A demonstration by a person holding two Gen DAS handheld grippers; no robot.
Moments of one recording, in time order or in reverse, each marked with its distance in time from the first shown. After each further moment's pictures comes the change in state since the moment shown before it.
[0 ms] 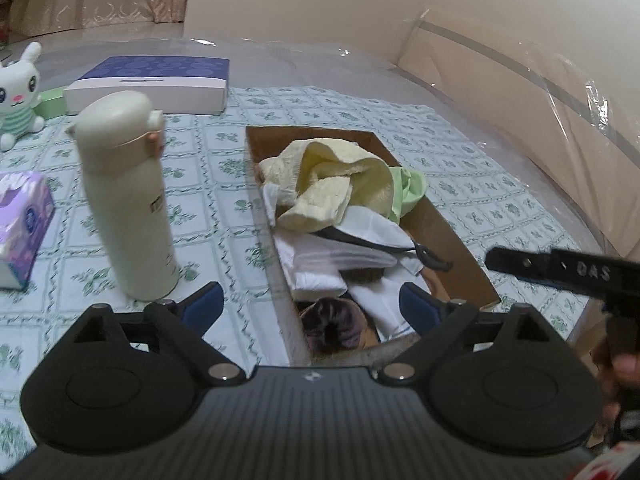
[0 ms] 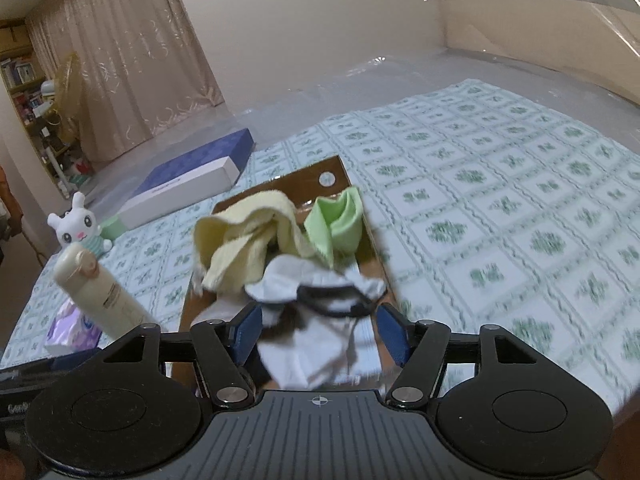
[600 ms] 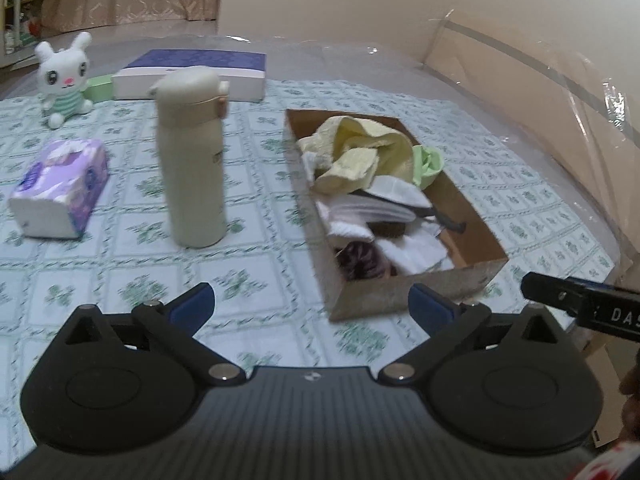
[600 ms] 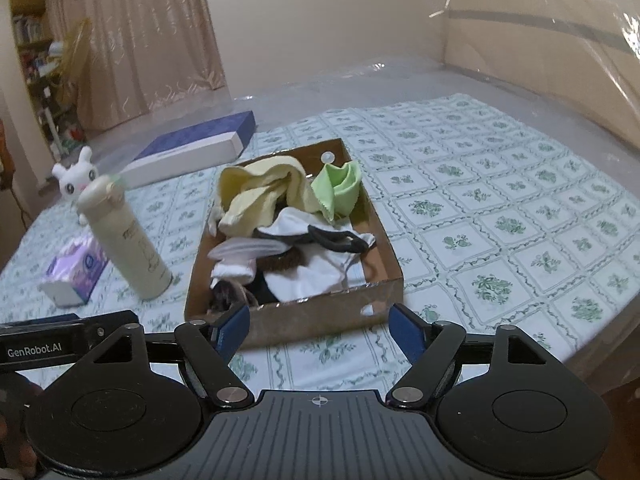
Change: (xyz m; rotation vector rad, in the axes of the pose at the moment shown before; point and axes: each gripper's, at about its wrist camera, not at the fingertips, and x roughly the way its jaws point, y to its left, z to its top) left arm -0.054 0.006 -0.044 -0.017 0.007 0.095; right arm -0.064 0.042 -0.060 -0.112 0.000 -0.092
